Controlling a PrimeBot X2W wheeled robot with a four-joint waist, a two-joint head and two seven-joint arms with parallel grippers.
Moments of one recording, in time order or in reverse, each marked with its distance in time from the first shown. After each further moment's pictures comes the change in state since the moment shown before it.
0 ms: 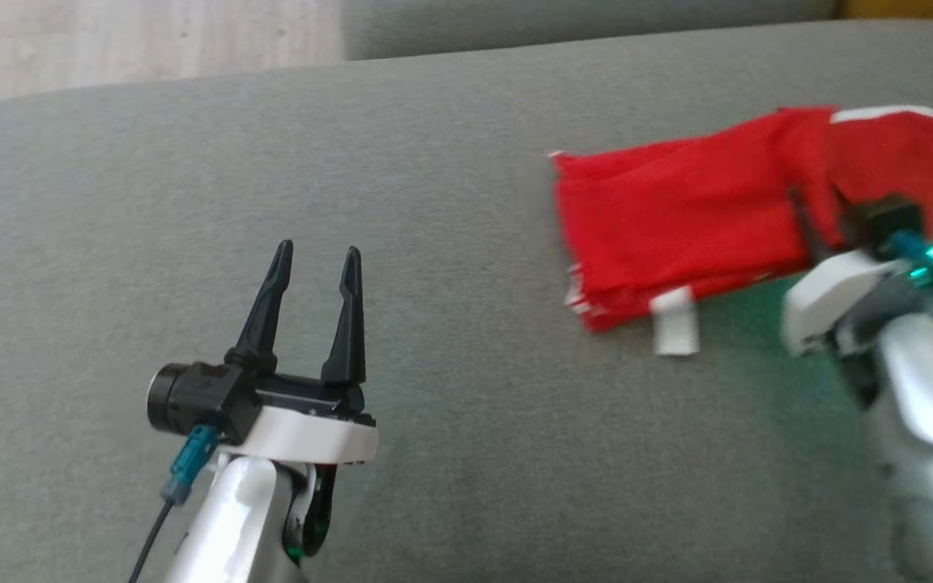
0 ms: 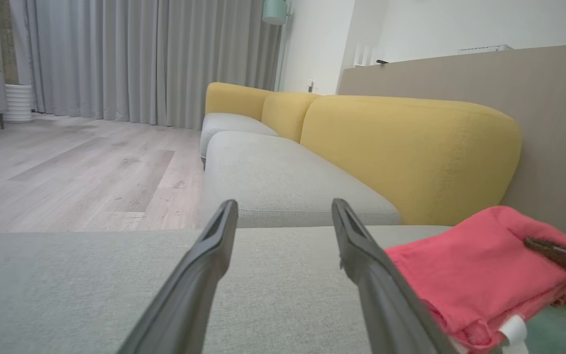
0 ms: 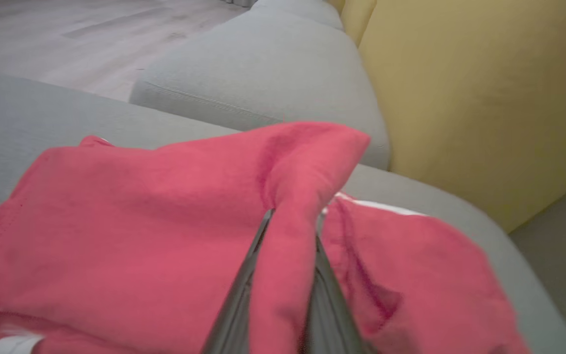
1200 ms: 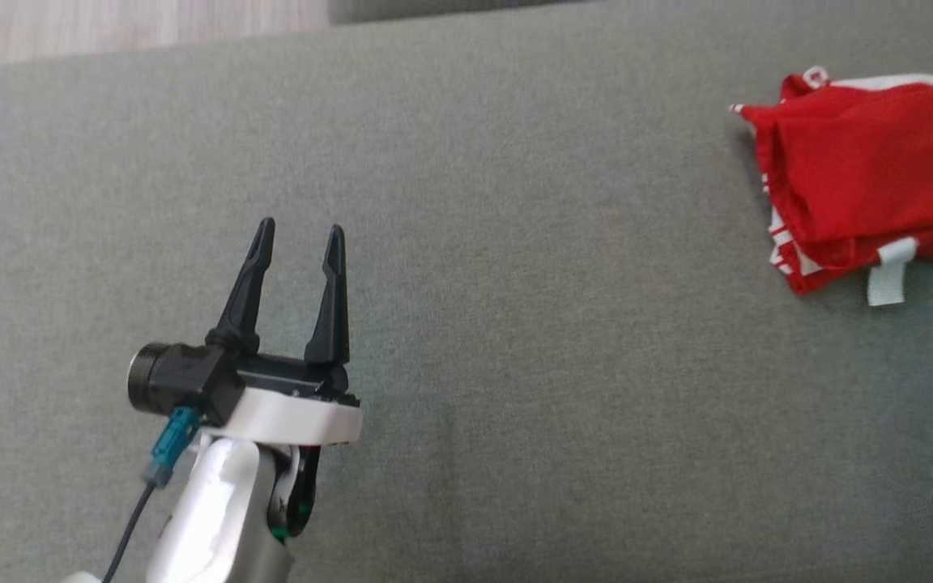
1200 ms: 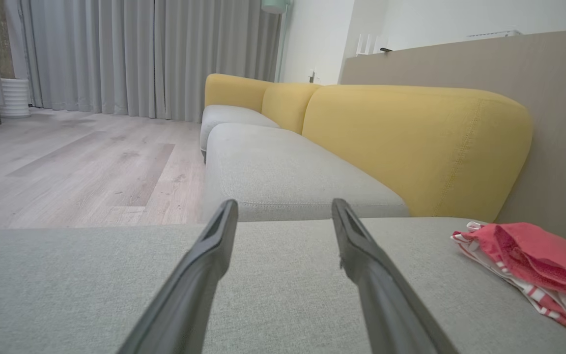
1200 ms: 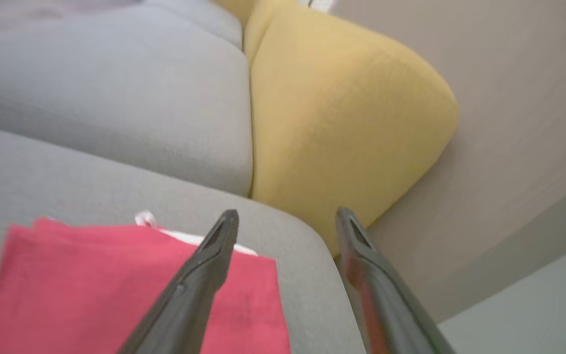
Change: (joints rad) left arm -0.040 0.000 0.043 0.013 0.027 -0.030 0.000; right arm -0.040 -0.243 -0.203 -0.184 -0.074 0.000 0.128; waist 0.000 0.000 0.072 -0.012
